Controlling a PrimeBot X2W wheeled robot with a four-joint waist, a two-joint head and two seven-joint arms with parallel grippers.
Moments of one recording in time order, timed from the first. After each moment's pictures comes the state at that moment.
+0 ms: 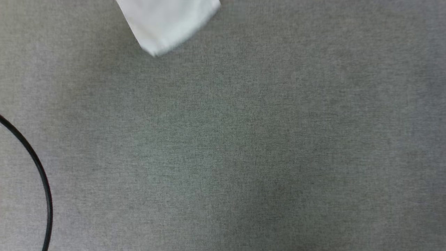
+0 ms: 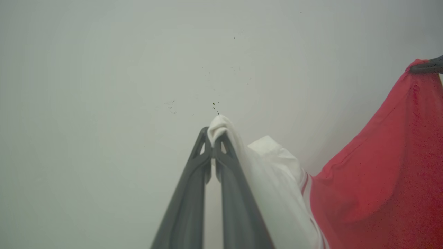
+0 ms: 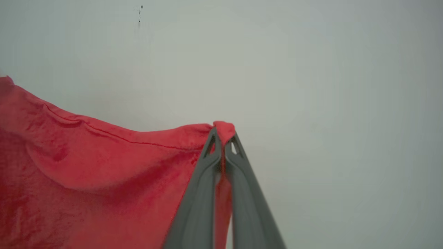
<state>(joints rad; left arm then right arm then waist) -1.67 0.61 -0.55 0.25 -0.51 0.01 -0.01 -1.82 -0.45 0.54 0.65 0.48 0.13 0.19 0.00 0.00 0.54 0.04</state>
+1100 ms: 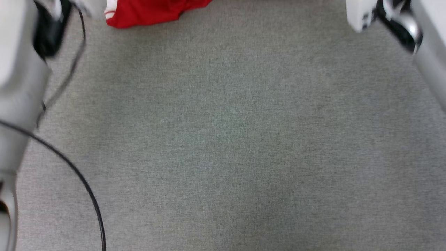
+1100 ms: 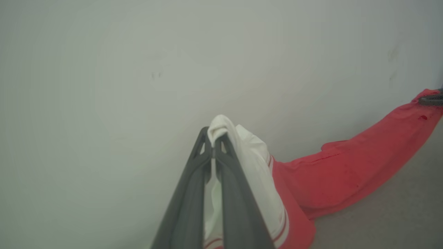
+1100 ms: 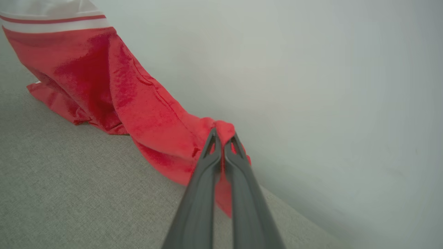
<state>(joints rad) -1.33 0.50 -0.64 0.65 -0.59 -0.10 -0.25 -1.46 -0.35 0.93 0.87 0.61 0.13 -0.04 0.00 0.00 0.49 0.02</state>
